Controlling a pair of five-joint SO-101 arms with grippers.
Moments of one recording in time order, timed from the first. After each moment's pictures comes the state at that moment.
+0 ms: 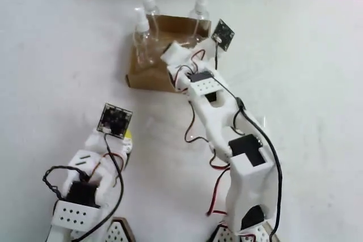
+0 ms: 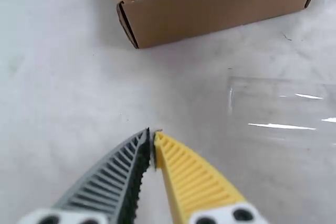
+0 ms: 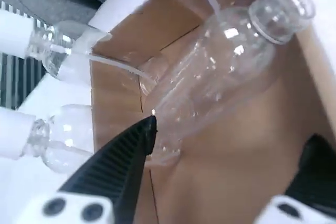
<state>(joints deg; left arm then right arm) 5.0 -88.7 97.7 39.8 -8.0 -22.2 23.2 10.1 10.2 -53.0</state>
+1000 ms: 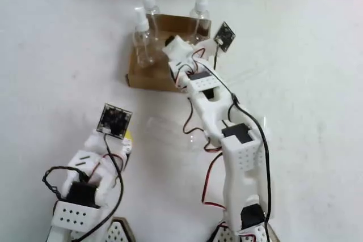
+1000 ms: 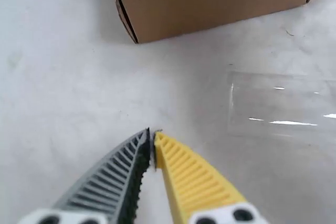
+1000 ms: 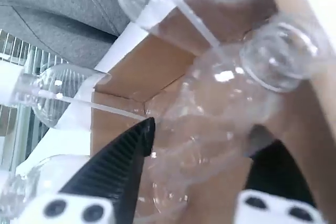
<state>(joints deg) 4.7 -88.7 97.7 40.6 -8.0 -20.6 37.0 0.6 0.2 -56.2</state>
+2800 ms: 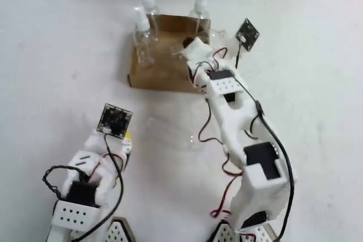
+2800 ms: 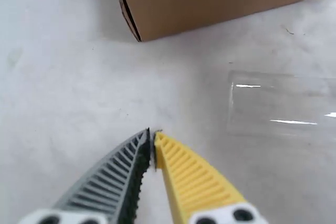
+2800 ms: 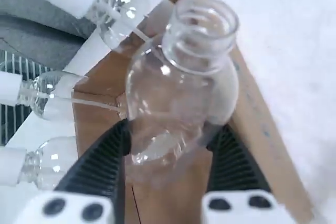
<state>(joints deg) 4.7 -88.7 97.7 40.9 -8.0 -15.8 12.4 17.1 14.9 -52.0</state>
